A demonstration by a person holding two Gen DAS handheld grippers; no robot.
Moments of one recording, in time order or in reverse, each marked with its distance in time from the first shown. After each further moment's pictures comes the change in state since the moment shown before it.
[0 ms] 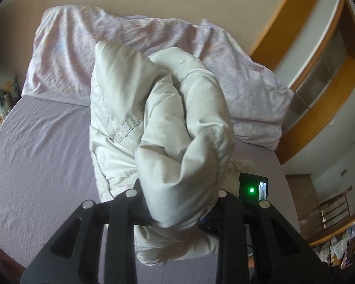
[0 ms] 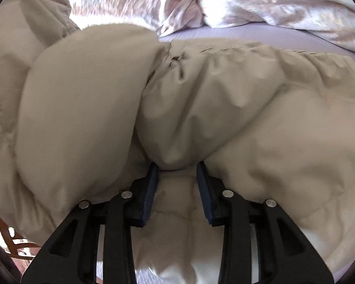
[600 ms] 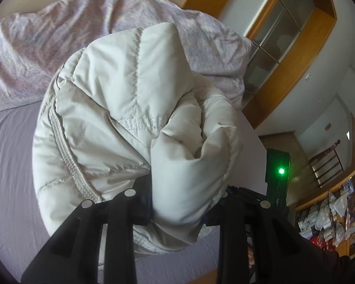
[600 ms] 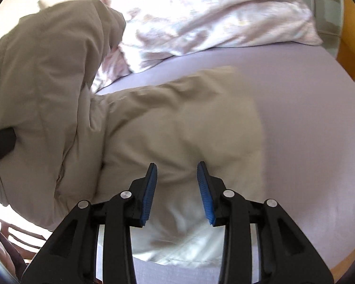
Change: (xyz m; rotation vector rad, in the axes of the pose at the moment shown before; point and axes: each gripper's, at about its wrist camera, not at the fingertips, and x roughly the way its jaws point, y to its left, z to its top) left arm 0.085 -0.154 -0.047 0.201 0.159 -0.144; right arm -0.103 -0.139 -0.037 0.154 -0.205 -0.142
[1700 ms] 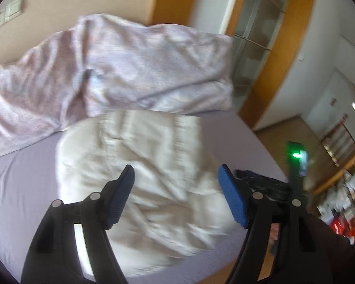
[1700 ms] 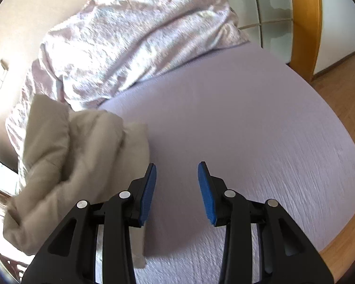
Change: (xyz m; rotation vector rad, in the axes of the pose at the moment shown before) left arm -0.011 -0.060 0.036 0.155 -0.052 0.116; right arm -0.048 -0.110 0.025 0.178 -0.122 -0.072
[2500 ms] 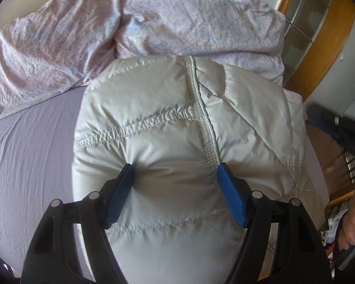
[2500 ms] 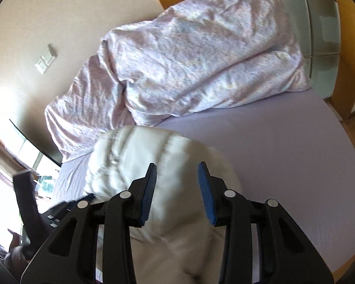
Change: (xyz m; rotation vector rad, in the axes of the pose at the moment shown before) left arm 0.085 0.053 -0.036 -0.109 0.157 0.143; right arm -0.025 0.108 0.043 -0.186 -0.035 0.212
